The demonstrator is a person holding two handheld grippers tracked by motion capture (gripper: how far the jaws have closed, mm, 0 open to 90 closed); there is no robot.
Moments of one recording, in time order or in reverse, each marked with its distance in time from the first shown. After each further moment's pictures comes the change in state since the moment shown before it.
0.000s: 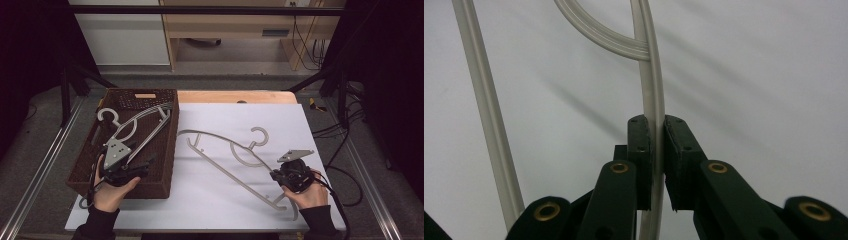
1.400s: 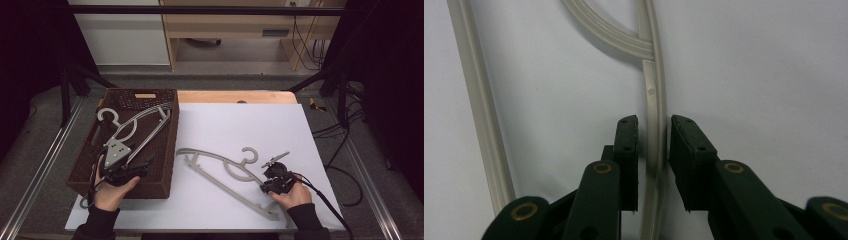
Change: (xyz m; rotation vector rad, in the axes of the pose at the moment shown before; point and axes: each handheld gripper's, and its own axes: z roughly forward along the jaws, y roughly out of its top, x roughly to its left) left arm 0.006 -0.011 0.007 0.028 0.018 -0.027; right arm 0.007 -0.008 0.063 0.255 0.088 0.049
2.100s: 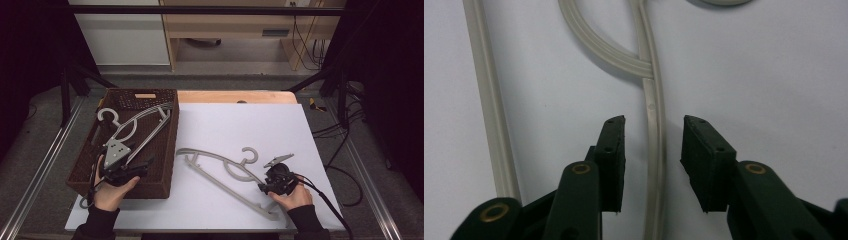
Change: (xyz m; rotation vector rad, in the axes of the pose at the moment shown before) left arm 0.001 0.000 -0.001 -0.006 -0.001 -0.003; right arm 0.002 -0.005 -0.005 -0.097 0.000 0.025
